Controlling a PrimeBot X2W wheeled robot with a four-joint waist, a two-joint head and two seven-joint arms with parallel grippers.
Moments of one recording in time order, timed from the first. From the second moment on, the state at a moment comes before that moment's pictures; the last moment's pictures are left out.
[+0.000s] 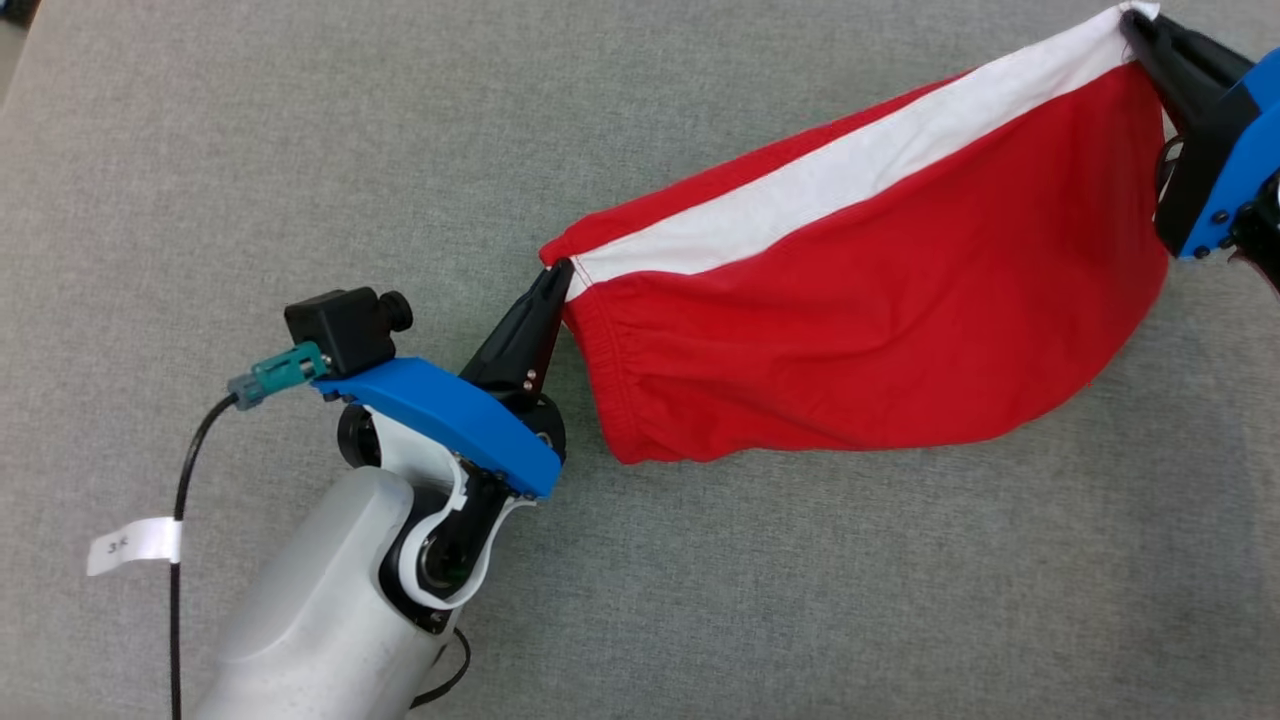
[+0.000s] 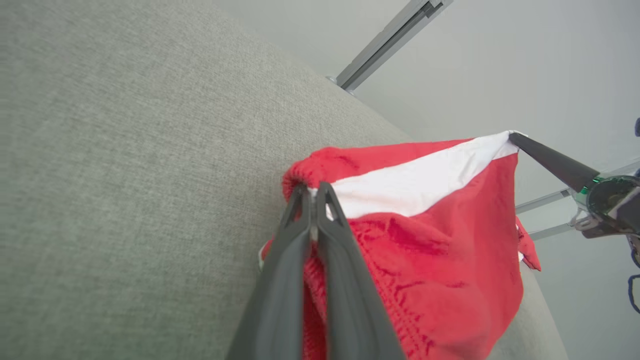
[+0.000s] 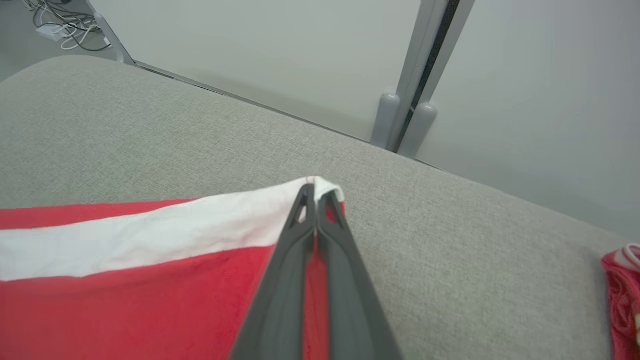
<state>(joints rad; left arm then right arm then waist) -0.55 0.24 -0.61 0.28 -1.11 -0.06 -0.03 -0.83 -0.45 0.15 0.24 0.44 0.13 0.54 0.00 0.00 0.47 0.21</state>
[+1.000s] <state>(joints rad) -0.38 0.20 -0.52 0.39 -1.01 -0.05 -0.26 -0.70 -0.49 0.29 0.56 0.64 0.13 0.23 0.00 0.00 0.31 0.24</state>
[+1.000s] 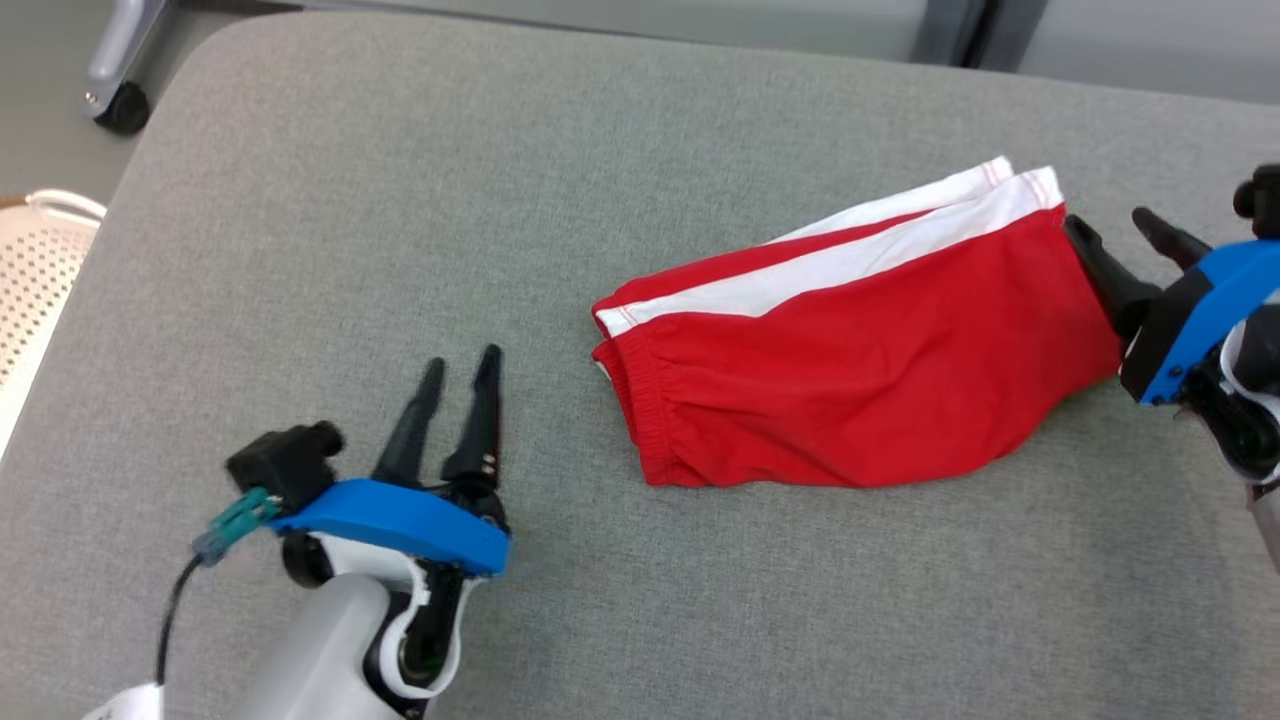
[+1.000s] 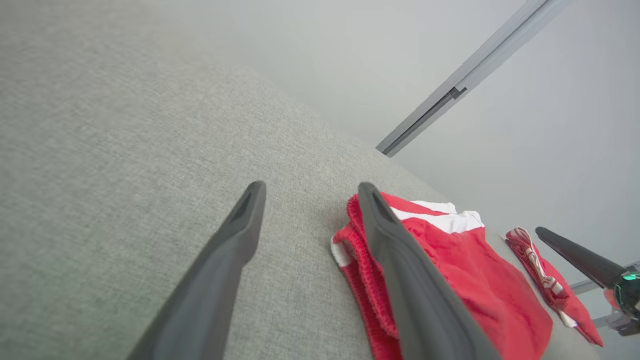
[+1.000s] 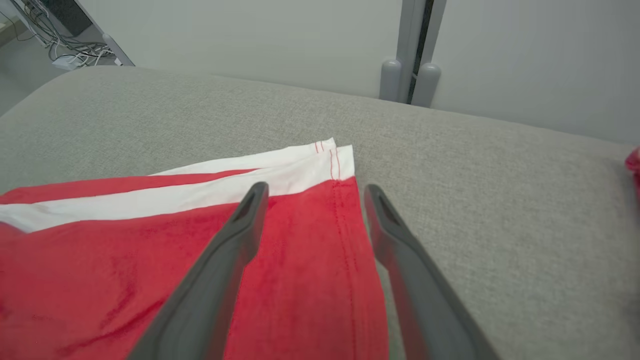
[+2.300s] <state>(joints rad) -0.25 0.07 -0.19 0.26 -0.34 -0.13 -0.26 -0.85 -0.34 0.02 0.92 0.41 0.13 0.32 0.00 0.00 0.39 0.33</state>
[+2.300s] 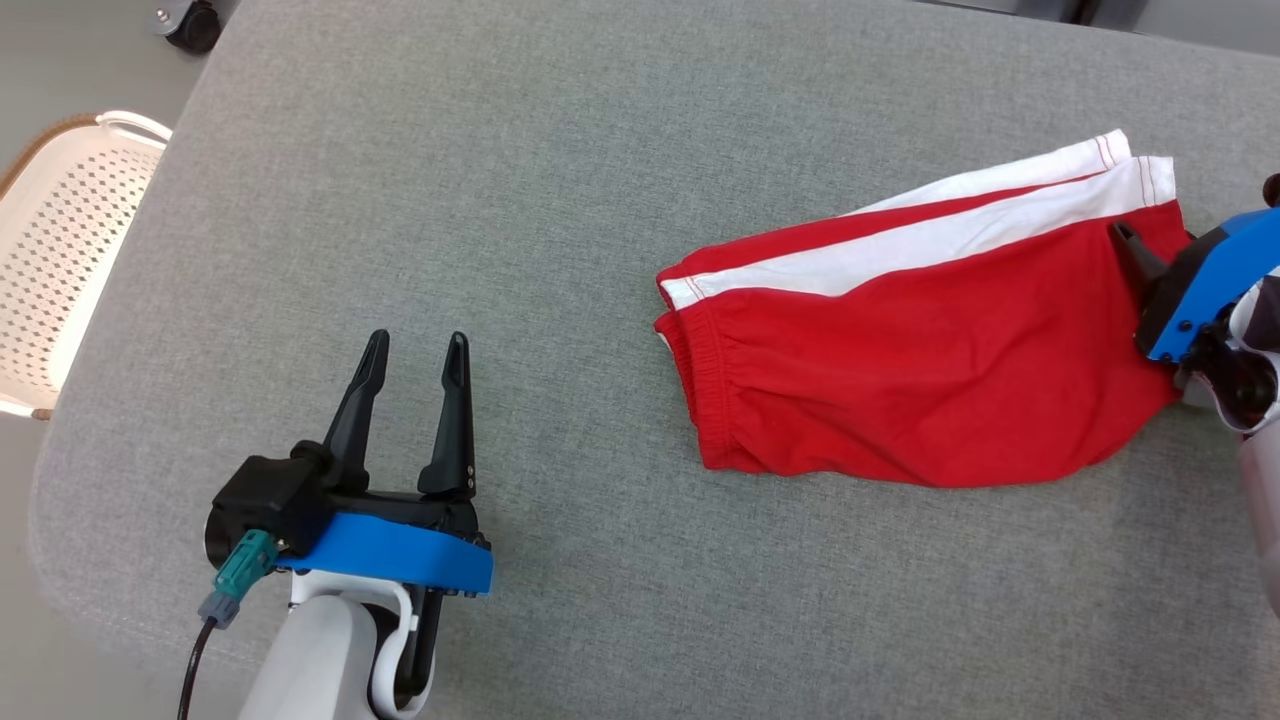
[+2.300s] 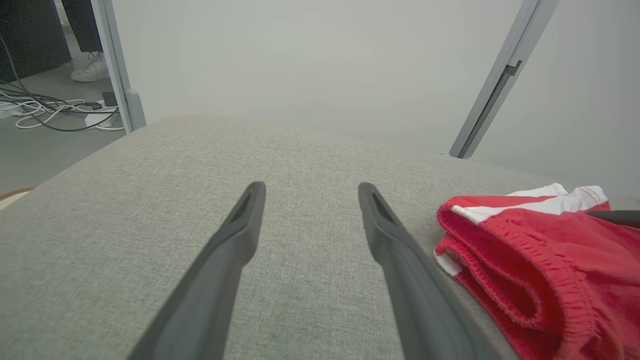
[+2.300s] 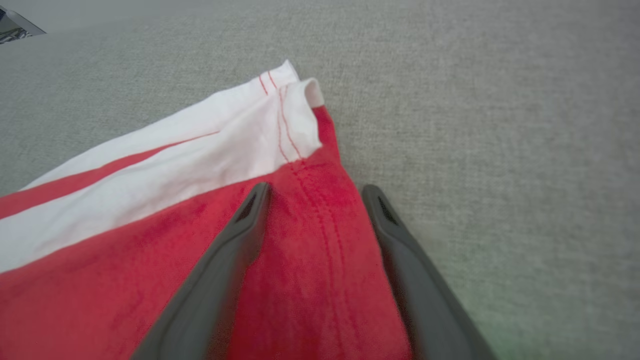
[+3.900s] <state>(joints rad) -0.19 0.13 -0.27 0.30 -0.39 -0.13 -0.26 -0.54 -0.13 -0.06 0.41 0.22 0.13 0.49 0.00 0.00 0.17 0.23</state>
